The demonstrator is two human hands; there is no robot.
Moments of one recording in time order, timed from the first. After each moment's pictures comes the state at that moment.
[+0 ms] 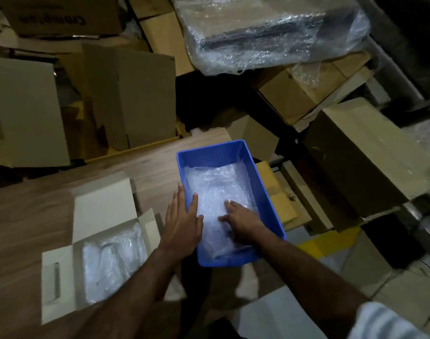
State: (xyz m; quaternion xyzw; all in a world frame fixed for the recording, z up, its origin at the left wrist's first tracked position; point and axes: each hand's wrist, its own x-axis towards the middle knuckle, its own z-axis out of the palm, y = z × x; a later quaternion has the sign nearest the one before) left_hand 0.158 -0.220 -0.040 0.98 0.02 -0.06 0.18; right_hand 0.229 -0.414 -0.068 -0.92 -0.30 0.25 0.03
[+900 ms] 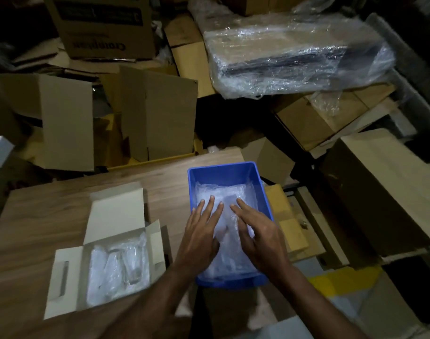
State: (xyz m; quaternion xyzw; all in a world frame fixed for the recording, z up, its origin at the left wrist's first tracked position) left_hand 0.165 -0.253 -0.024 0.97 -0.03 0.01 0.25; right_hand 0.200 -0.442 0.019 -0.86 -0.27 -0.11 0.43
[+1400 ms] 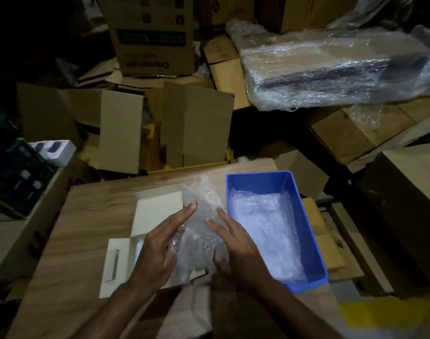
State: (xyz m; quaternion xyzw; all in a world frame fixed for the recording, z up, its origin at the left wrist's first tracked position) left_hand 0.062 -0.151 0.098 0.87 -0.02 0.19 0.46; right_hand 0.146 -0.339 0.025 -0.83 -0.39 0.00 0.40
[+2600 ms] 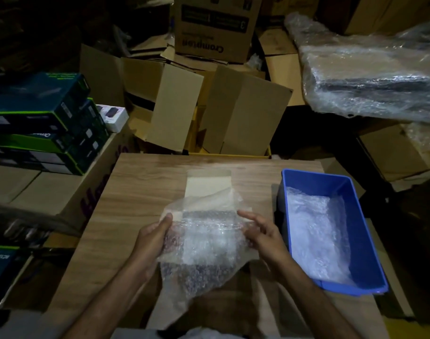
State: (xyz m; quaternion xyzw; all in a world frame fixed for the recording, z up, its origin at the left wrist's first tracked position) left_hand -0.033 -0.016 0.055 0.56 0.46 0.09 0.68; right_hand 0.095 -0.238 0.060 -0.68 -0.04 0.32 0.66
